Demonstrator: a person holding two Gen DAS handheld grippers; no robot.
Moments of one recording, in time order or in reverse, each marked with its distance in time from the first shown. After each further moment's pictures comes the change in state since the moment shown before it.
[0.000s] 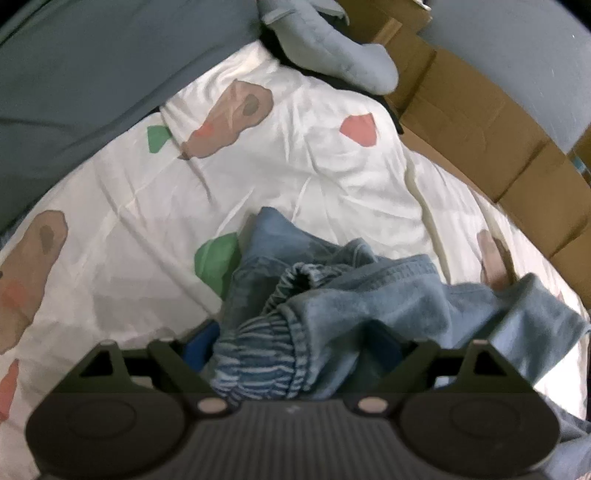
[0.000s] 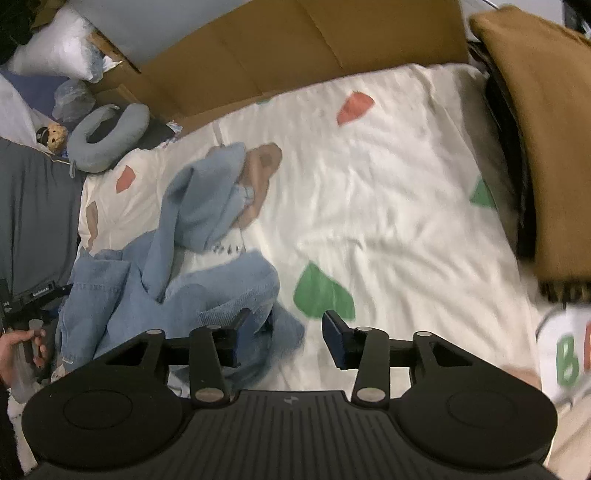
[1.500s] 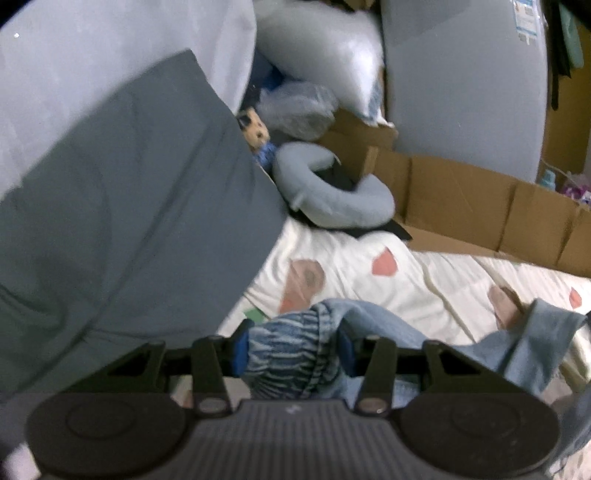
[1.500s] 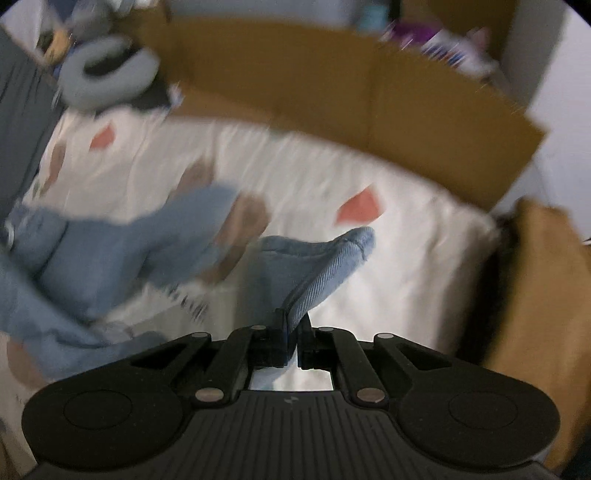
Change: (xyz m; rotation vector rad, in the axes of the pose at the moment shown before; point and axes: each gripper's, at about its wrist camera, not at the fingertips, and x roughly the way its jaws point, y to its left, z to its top) left arm -0.193 0.022 0.057 0.319 -0.359 0.186; right arm -0.022 0.069 0.135 -0.377 0.049 -0.256
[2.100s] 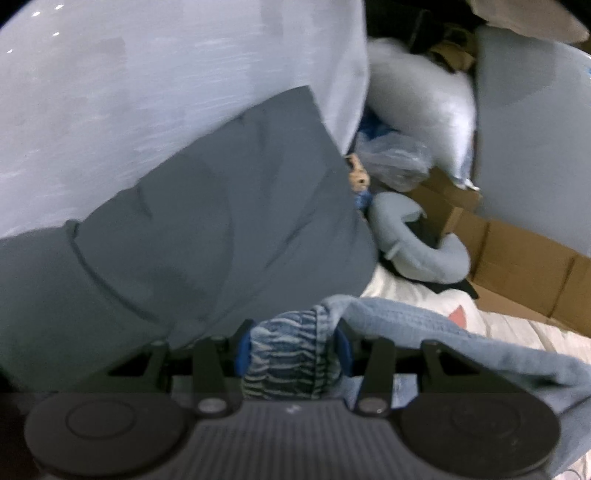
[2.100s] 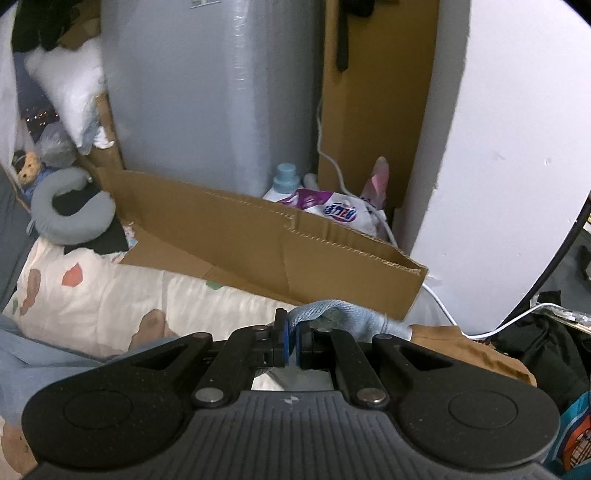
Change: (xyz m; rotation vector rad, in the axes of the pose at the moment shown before) left arm -0.040 0.089 0.005 -0.194 -0.073 0.178; right arm -0.109 -0.058 0.076 0.070 -0.328 -0.130
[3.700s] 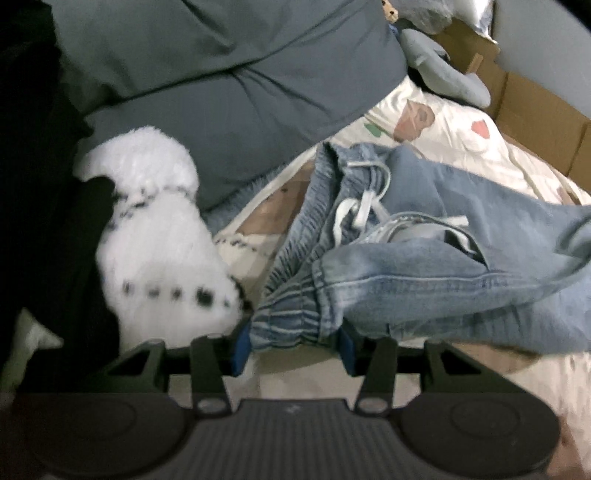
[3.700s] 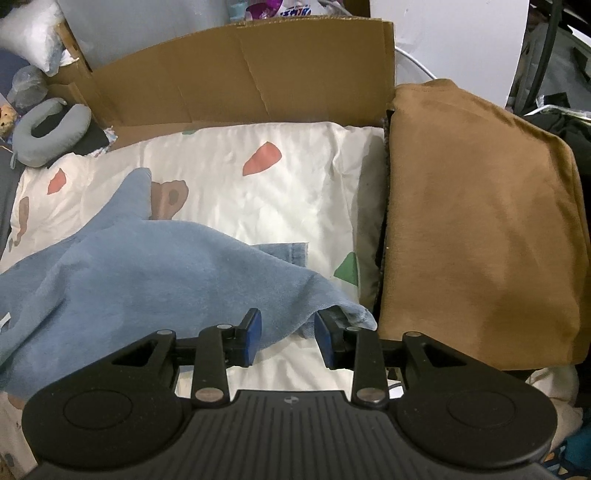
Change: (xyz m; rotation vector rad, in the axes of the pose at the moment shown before) left arm -0.066 0.048 -0.253 -0.043 0.399 0.040; right arm 0.040 -0.036 -0.225 0.196 0.288 0.069
